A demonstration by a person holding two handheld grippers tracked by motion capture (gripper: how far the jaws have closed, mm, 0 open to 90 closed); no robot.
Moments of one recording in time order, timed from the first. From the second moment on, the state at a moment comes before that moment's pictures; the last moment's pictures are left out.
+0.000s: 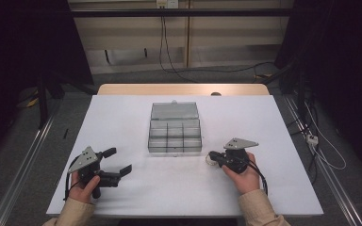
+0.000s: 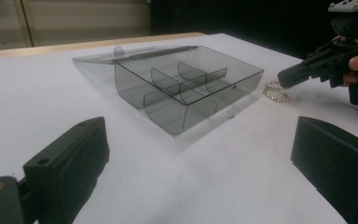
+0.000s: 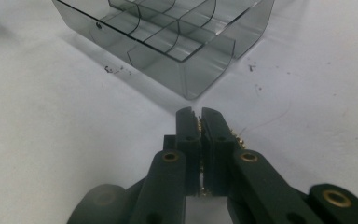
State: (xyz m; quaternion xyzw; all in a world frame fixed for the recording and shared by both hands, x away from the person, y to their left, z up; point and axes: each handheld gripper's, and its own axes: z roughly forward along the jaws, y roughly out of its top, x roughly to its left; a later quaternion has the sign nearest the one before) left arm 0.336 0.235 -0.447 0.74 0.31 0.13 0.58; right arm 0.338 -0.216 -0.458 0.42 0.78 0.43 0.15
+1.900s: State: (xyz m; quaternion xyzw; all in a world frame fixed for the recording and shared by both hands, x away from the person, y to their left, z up) left arm 0.336 0.235 -0.447 0.74 0.31 0.13 0.58; right arm 0.349 -0.212 -0.412 0.41 0.76 0.47 0.18
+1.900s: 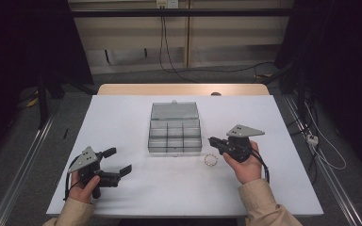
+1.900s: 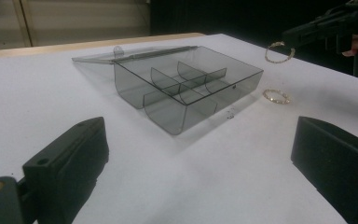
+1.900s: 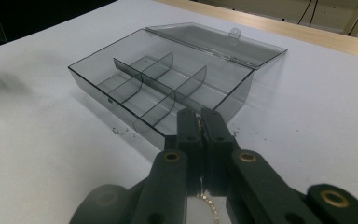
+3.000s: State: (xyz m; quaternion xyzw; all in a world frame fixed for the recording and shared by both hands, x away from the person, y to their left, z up) left arm 0.336 0.236 -0.447 0.74 0.31 0.13 0.58; right arm 0.361 -0.194 -0.401 0.40 0.76 0.48 0.18
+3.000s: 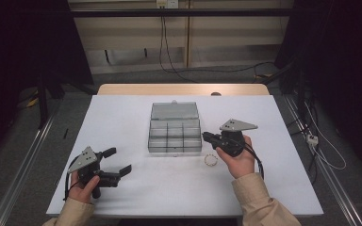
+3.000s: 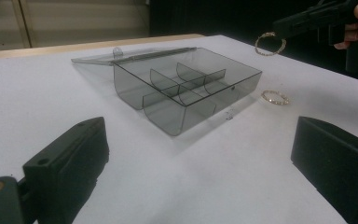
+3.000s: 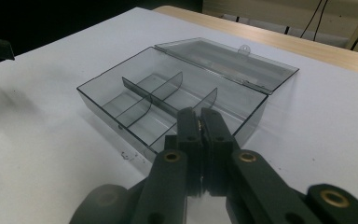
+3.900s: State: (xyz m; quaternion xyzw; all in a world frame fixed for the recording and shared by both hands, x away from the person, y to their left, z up) left arm 0.335 0.236 -0.446 0.74 0.31 0.13 0.58; right arm 0.370 -0.172 -0.402 0.40 0.75 0.49 0.18
